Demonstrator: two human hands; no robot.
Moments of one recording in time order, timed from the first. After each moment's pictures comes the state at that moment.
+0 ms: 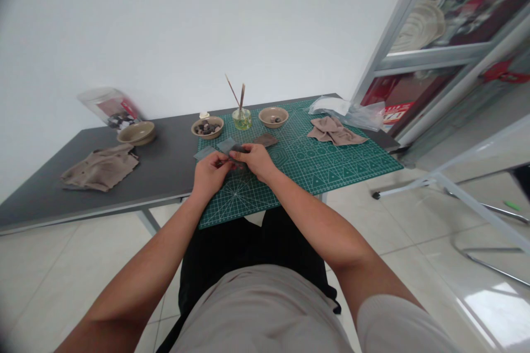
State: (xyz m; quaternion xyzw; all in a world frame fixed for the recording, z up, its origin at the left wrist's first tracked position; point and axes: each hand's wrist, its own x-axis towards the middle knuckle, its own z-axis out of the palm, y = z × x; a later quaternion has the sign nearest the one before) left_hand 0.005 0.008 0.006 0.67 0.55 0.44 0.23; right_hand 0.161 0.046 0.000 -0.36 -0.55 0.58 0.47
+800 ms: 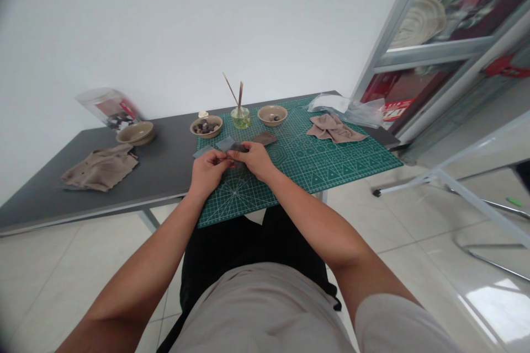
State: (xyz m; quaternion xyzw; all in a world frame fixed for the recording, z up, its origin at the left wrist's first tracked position) left_hand 0.004 0.012 0.001 0.62 0.53 0.48 0.32; right_hand 0.162 0.047 -0.006 -0.36 -0.56 0.56 0.49
